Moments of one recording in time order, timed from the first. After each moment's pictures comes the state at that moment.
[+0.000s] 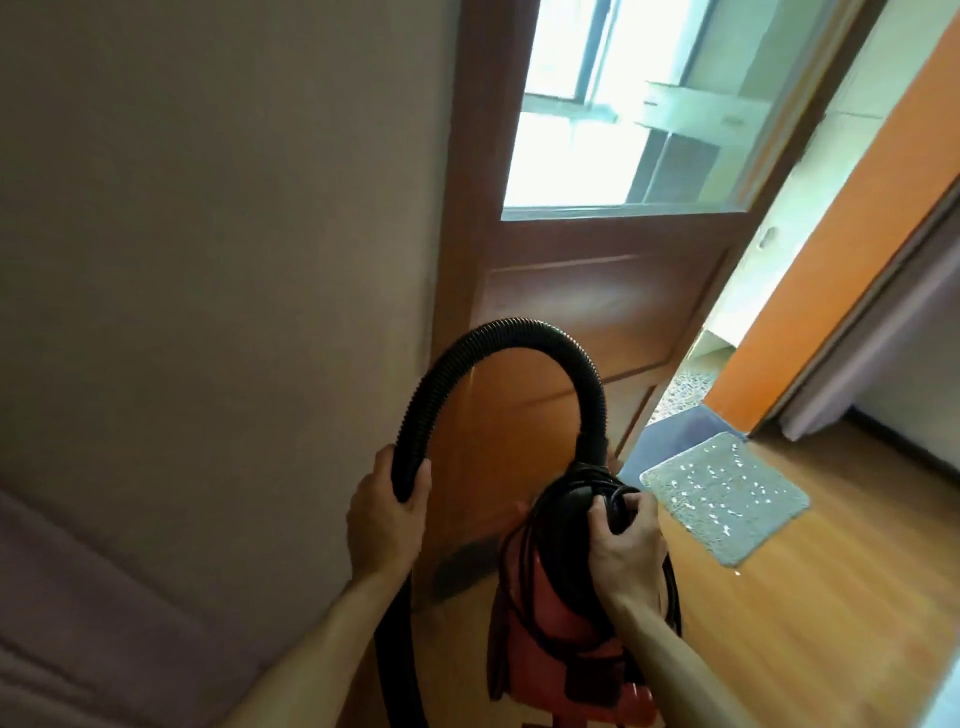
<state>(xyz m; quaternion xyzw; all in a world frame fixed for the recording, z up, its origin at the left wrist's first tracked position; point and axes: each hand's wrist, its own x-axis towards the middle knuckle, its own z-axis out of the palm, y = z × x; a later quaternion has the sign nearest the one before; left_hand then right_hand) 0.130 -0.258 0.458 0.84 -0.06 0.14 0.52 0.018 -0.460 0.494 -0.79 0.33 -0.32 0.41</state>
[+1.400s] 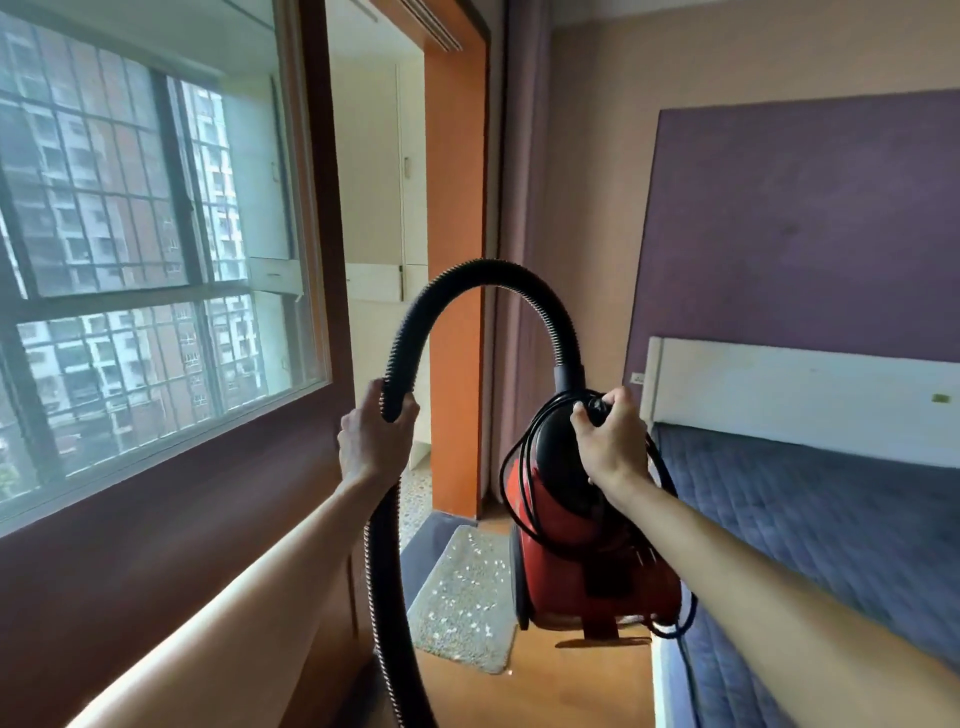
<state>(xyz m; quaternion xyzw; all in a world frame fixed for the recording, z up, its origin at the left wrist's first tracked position) 0.062 -0.790 0.812 0.73 -0.37 0.08 0.57 -0.158 -0.907 0.815 -0.67 0.47 -0.53 0.23</state>
